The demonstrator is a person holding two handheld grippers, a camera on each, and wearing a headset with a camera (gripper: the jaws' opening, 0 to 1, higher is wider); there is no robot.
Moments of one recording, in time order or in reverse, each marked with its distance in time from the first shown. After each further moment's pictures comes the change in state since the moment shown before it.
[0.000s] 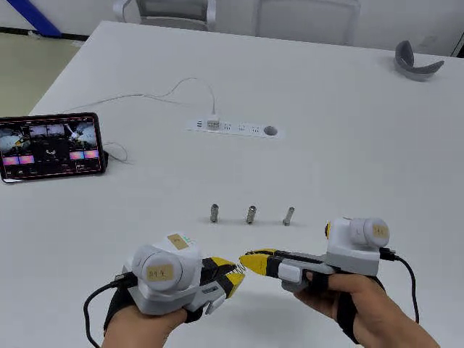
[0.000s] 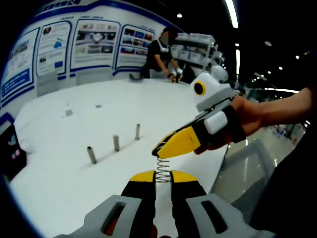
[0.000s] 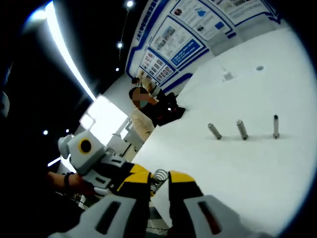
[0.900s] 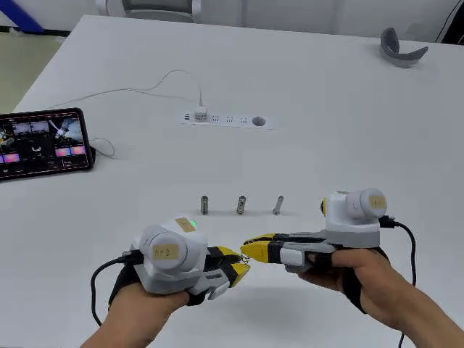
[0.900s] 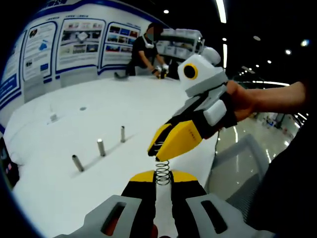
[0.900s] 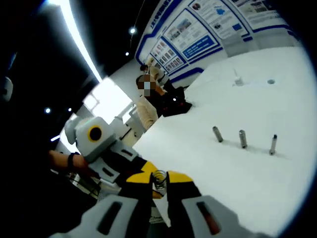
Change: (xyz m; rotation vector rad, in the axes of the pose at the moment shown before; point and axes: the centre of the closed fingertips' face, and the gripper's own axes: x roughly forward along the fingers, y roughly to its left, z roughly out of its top) left arm 0.015 -0.020 0.006 0.060 0.040 -0.112; right arm -0.016 0.016 0.003 -0.163 0.132 0.021
